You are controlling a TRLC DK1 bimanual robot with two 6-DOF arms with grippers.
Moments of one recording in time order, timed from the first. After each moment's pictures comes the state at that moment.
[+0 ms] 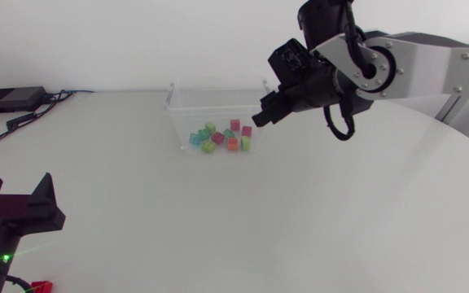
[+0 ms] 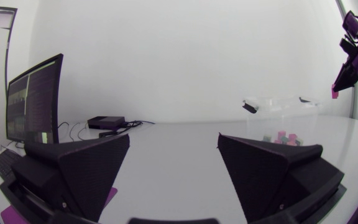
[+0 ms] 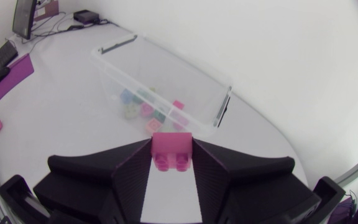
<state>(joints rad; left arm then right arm) 0.08 0.06 0.03 0.02 -0.15 0.09 0.50 1.63 1.29 -0.30 0.08 -0.25</state>
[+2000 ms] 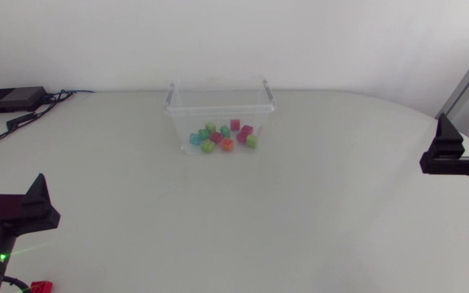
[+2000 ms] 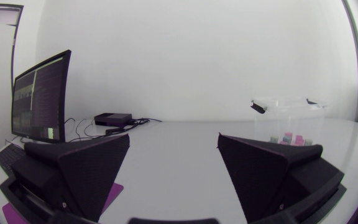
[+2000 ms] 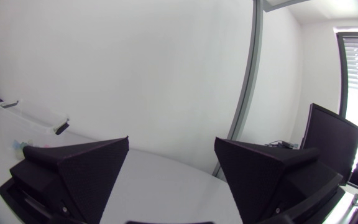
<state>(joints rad) 0.13 0.06 0.03 0.02 -0.14 0.07 -0.06 0.53 0.29 0.35 0.19 -0.28</state>
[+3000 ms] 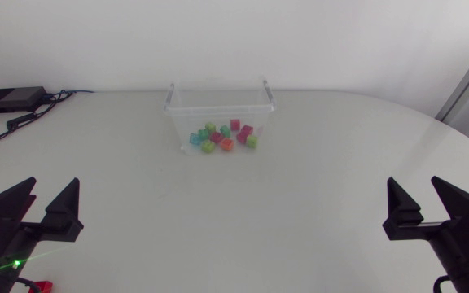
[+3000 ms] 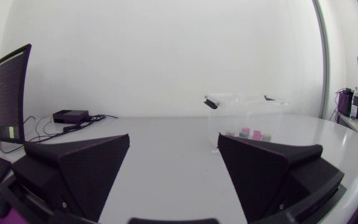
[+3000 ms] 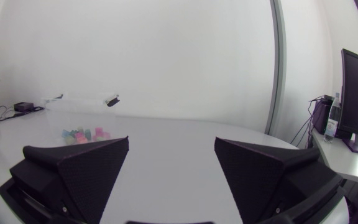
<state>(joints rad) 0.01 0.06 0.03 -0.02 0.01 0.03 -0.01 0.06 0.03 -0.01 0.01 -0.03</state>
